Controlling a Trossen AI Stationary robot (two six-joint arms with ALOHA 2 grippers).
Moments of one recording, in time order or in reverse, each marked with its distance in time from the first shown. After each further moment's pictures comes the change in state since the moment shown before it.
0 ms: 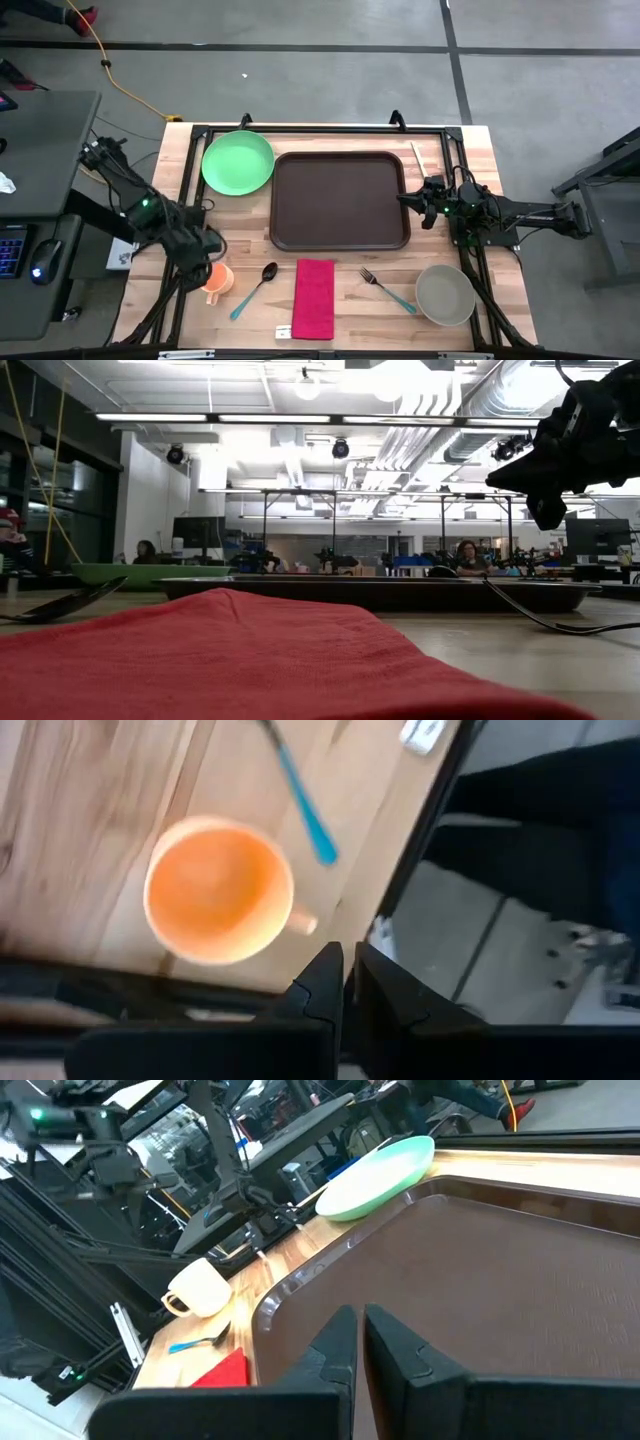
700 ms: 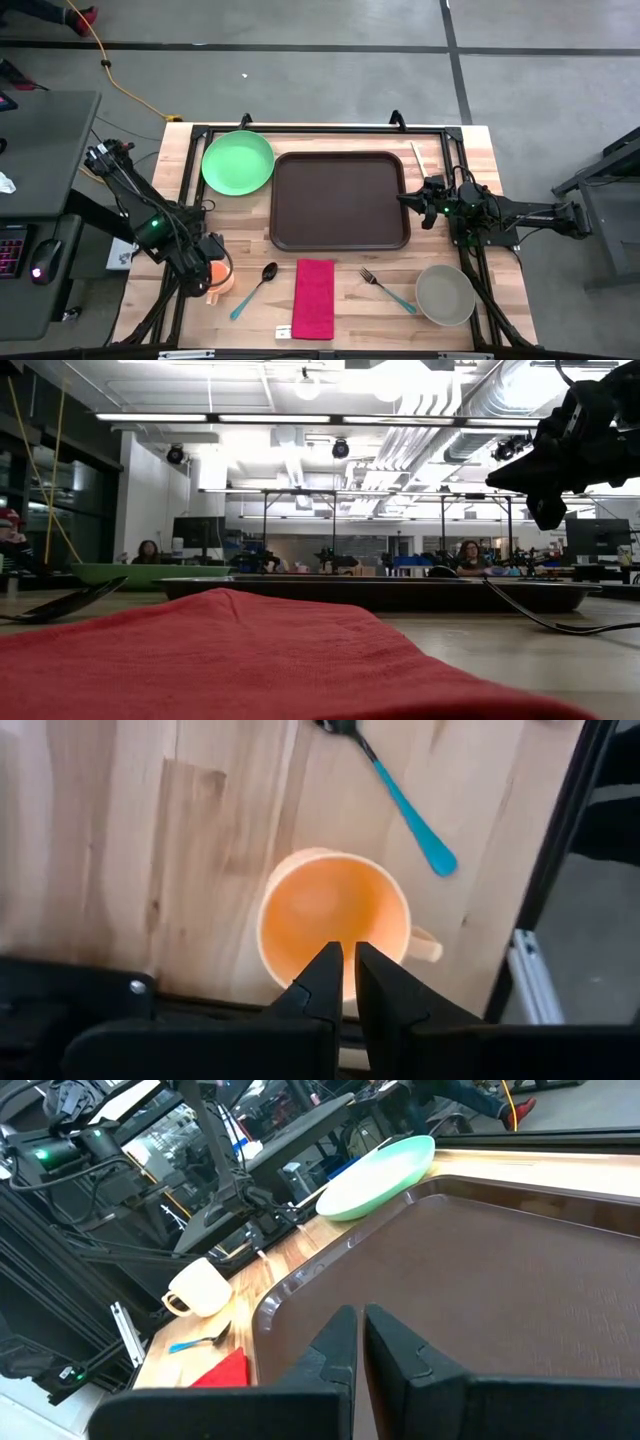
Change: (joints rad) left arm -0.060 0.104 0.000 -0.116 -0.207 0.199; right arm 0.000 0.000 0.000 -0.001 -0.001 0.000
